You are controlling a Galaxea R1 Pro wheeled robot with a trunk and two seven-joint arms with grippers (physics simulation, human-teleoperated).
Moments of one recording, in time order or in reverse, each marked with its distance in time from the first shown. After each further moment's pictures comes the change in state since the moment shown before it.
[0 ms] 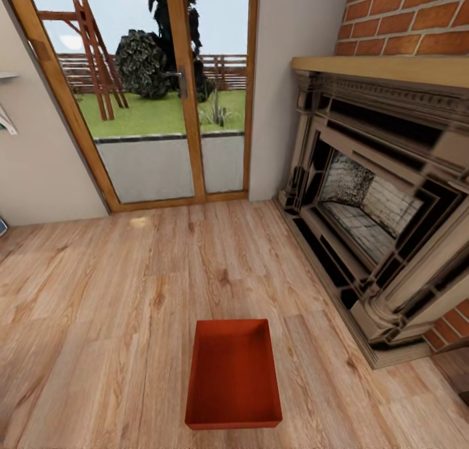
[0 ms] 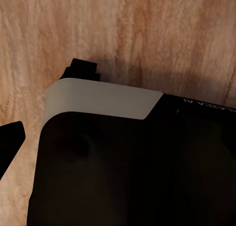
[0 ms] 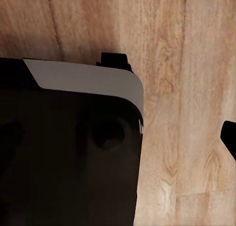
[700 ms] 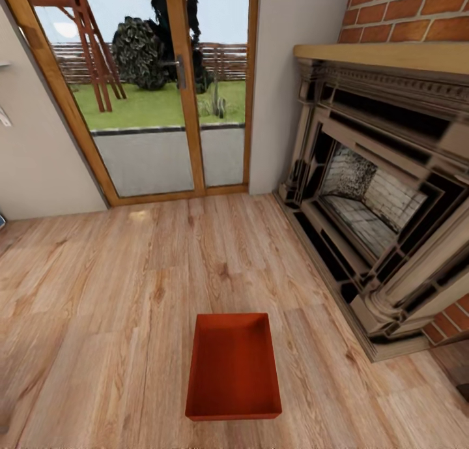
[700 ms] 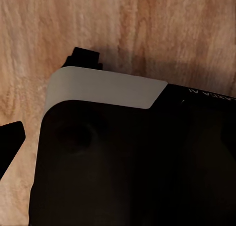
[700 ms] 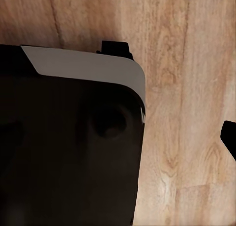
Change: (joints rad) left arm 0.000 0.000 0.000 0.000 0.000 0.000 0.000; right arm 0.000 0.000 0.000 0.000 0.000 0.000 0.000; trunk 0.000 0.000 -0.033
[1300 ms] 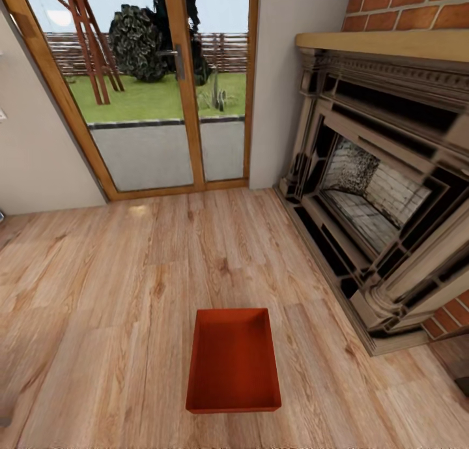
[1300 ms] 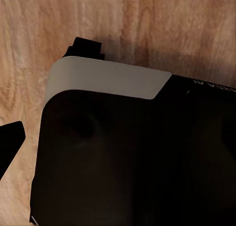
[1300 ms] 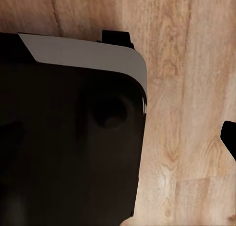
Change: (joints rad) left arm 0.000 0.000 0.000 0.000 0.000 0.000 0.000; right arm 0.000 0.000 0.000 0.000 0.000 0.000 0.000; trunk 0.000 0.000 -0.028
